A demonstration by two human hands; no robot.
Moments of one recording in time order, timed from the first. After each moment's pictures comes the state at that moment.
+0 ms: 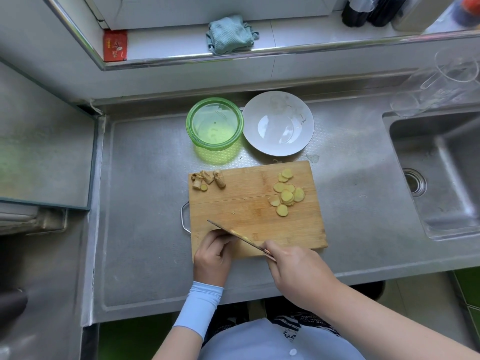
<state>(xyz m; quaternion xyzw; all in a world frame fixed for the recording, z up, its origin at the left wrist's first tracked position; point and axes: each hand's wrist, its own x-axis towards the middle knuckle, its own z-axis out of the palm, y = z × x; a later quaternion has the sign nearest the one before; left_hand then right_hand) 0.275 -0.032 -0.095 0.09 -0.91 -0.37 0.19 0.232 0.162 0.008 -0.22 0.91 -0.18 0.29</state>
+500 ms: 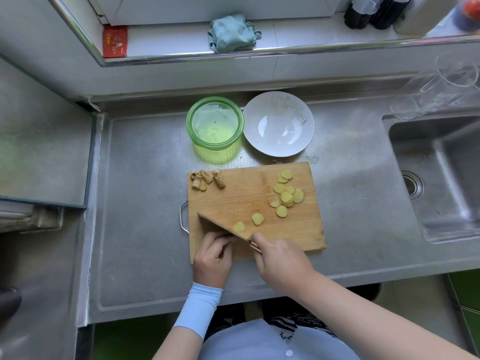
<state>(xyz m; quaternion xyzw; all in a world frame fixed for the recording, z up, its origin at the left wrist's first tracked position) 0.277 -0.028 -0.097 0.10 -0.89 -0.38 0.21 0.221 0.137 -0.016 -0.24 0.92 -0.18 0.27</state>
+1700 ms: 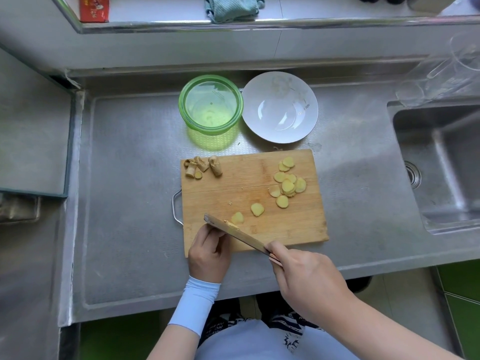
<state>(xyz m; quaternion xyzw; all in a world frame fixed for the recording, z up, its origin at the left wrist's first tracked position) 0.279 -0.028 -0.126 0.11 -0.89 -0.37 0.26 0.250 0.164 0.013 -0.23 0.93 -0.12 0.26</state>
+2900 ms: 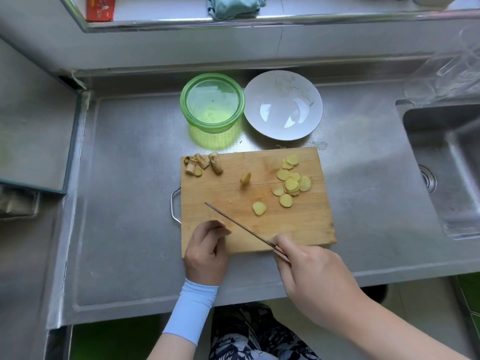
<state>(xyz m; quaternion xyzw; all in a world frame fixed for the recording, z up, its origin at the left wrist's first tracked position) 0.279 -0.027 -0.120 0.09 -0.89 -0.36 0.28 0.249 0.171 0.012 -0.22 0.93 -0.18 0.22</state>
